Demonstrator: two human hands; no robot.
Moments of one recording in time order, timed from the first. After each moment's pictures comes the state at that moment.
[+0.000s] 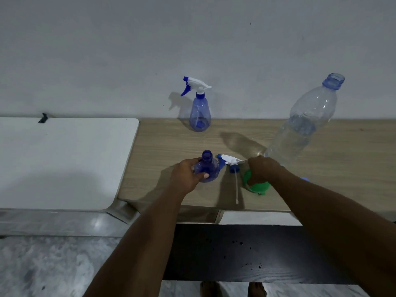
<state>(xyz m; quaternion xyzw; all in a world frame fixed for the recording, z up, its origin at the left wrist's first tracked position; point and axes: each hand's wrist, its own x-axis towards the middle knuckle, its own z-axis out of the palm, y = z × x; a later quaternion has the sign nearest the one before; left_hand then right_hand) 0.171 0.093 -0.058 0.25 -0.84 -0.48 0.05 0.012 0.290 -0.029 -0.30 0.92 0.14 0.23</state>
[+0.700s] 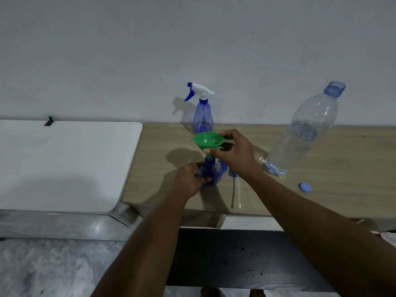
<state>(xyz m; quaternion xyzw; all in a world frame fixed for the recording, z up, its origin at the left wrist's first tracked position) 0.169 0.091 -0.060 0.25 -0.84 -0.48 0.05 0.063 0.221 0.011 -0.24 0.77 -0.57 0.11</state>
